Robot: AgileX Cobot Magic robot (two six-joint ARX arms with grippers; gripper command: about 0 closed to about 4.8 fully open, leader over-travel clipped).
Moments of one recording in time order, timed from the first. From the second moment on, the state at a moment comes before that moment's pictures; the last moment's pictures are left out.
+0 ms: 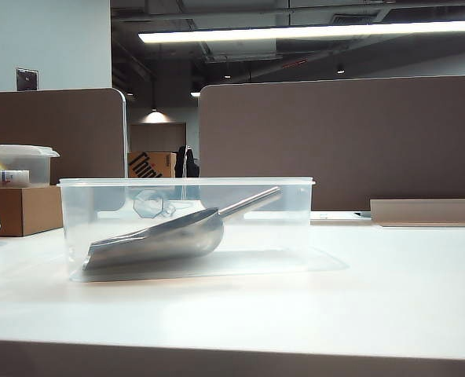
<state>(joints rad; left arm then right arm) 0.01 0.00 0.01 -0.02 0.02 -0.06 0.79 0.88 1.02 -0.27 0.43 0.23</state>
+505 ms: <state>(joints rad) 0.01 0.00 0.01 -0.02 0.02 -0.06 0.79 0.89 1.02 -0.36 0.41 0.23</state>
